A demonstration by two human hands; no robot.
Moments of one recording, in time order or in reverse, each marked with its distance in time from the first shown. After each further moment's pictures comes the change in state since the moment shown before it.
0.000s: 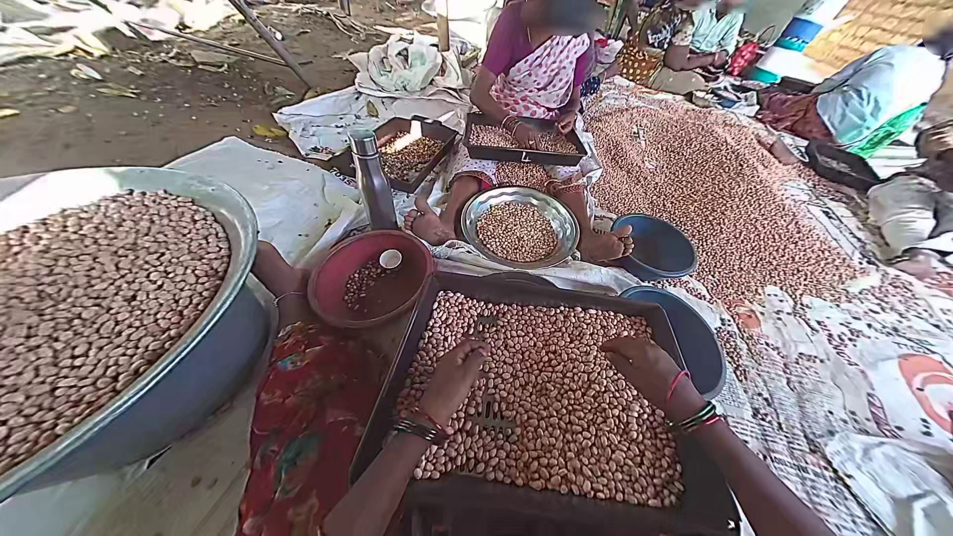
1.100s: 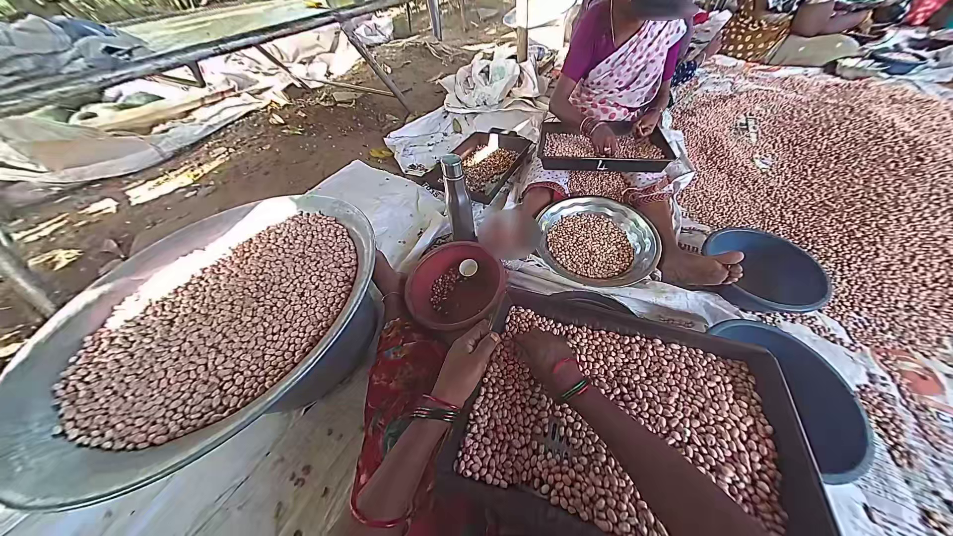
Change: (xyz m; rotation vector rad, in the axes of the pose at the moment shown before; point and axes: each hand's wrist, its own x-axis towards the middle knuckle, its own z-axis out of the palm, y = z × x) left_hand -0.004 0.024 -0.079 0.029 0.278 0.022; right_hand 0.125 -0.155 0.109 -0.099 -0.220 -0.344
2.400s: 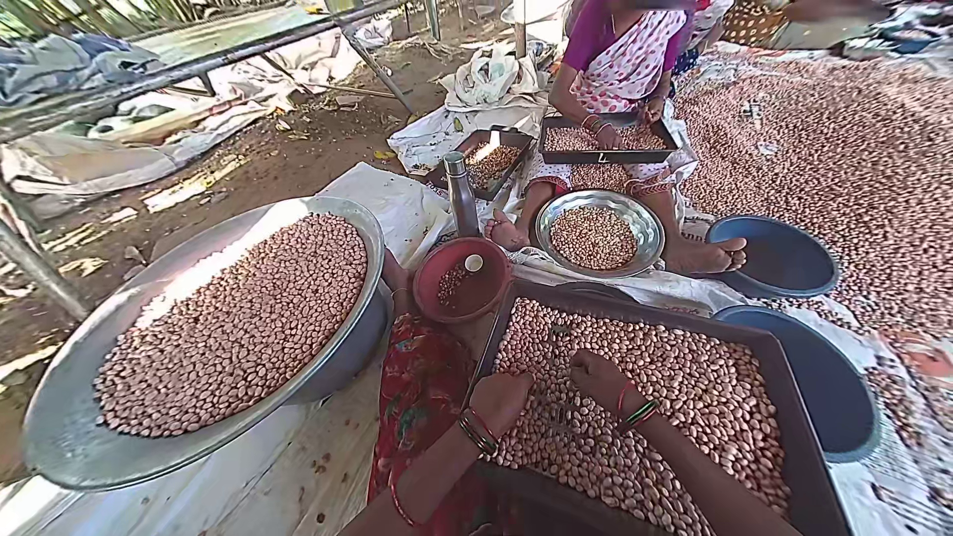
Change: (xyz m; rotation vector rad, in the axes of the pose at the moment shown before) left_hand -0.025 0.001 0.043 1.230 -0.671 -0.110; right_hand -0.070 0.035 -0.007 0.546 -0.116 0.310
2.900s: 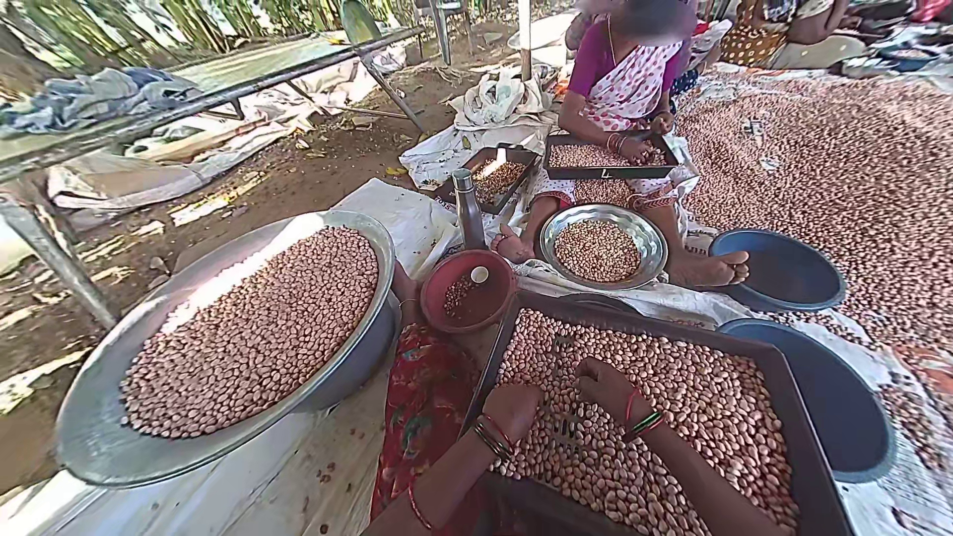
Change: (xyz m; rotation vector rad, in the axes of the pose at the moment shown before) left_hand 0.003 0.007 -0.001 -0.052 -0.018 0.032; right_hand -0.001 0.007 -0.003 0.163 0.026 -0.038
